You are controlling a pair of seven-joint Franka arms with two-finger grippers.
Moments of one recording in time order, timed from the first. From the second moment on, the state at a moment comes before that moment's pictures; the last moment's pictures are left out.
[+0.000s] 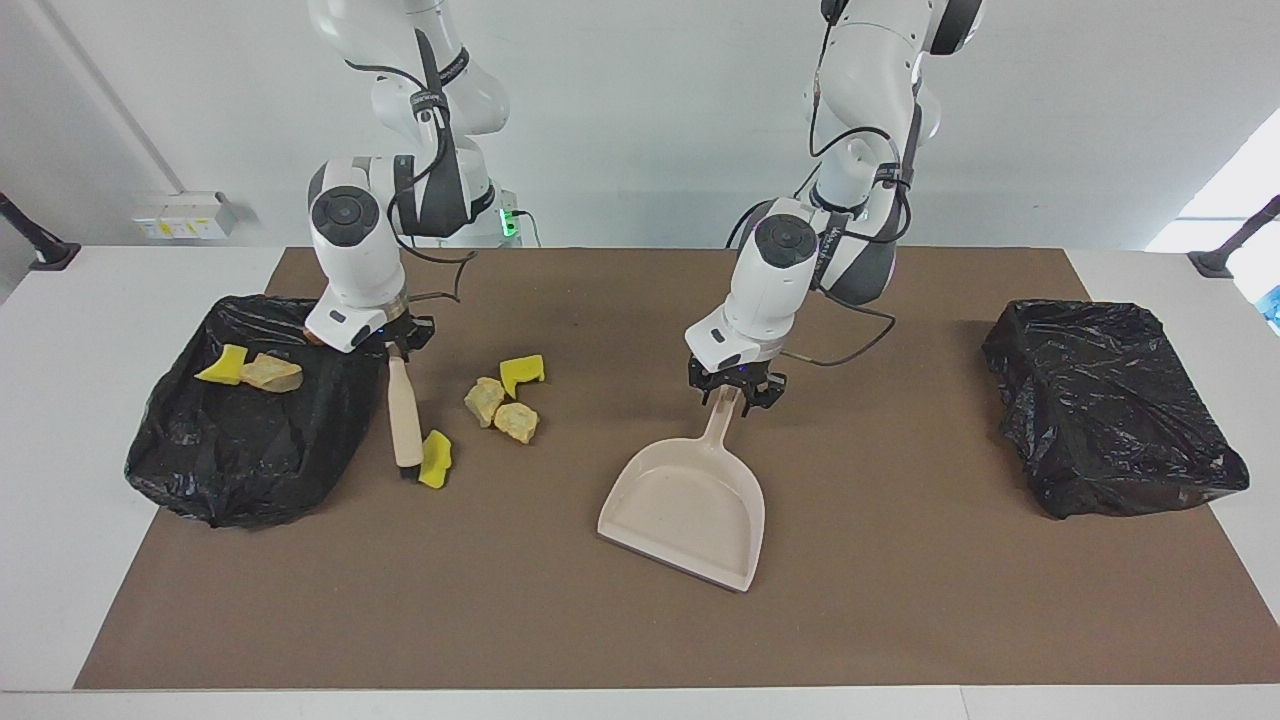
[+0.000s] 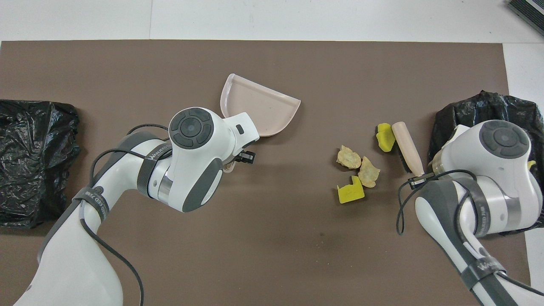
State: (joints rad) left arm -0.48 0.31 -0.08 -1.85 -0.05 2.25 -0.16; right arm -0.07 0.01 0.11 -2.19 -0.11 2.01 -0.13
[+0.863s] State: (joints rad) left arm -0.48 0.31 -0.08 -1.87 -0.05 2.31 -0.17; right arm -0.11 -0.02 0.10 -2.15 -0.01 1.87 -0.40
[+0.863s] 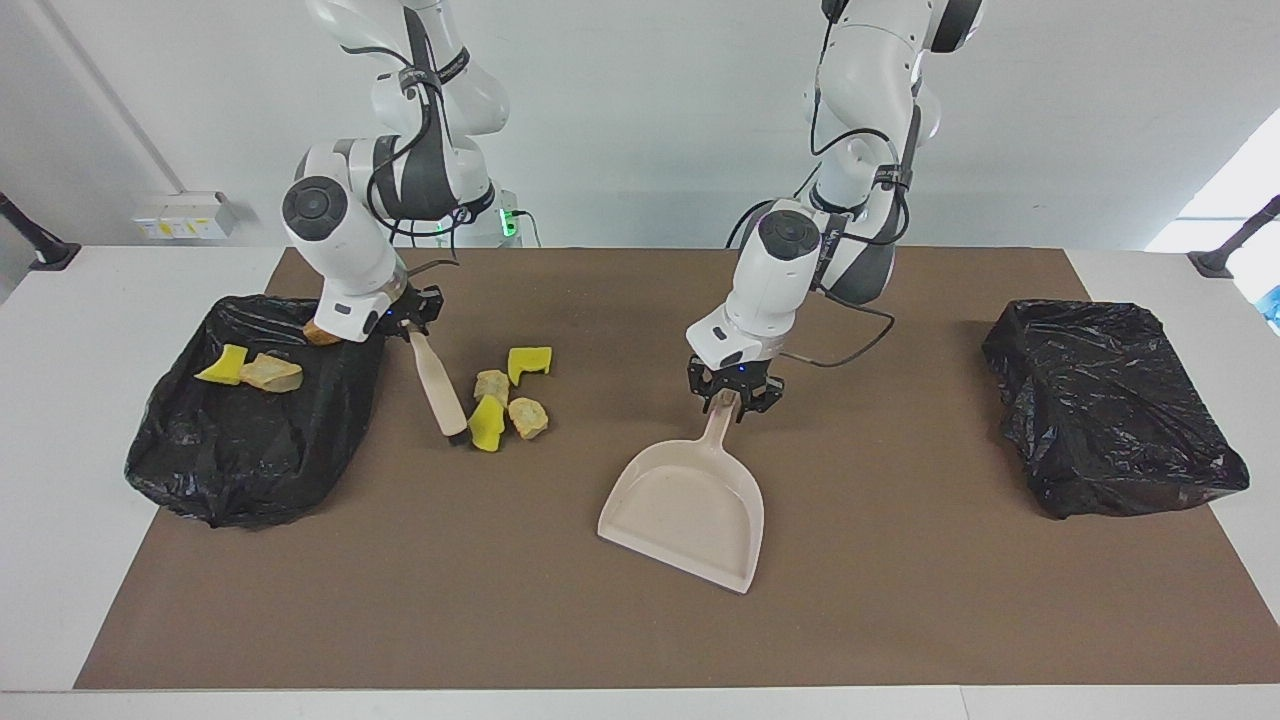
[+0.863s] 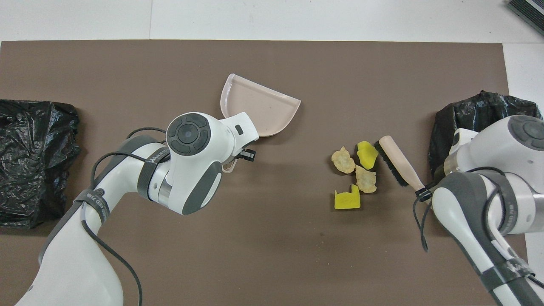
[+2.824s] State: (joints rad) left arm -0.30 0.07 -0.07 -2.04 -0.04 1.96 1.11; right arm 0.14 -0.18 0.12 -2.45 0.07 2.11 0.36
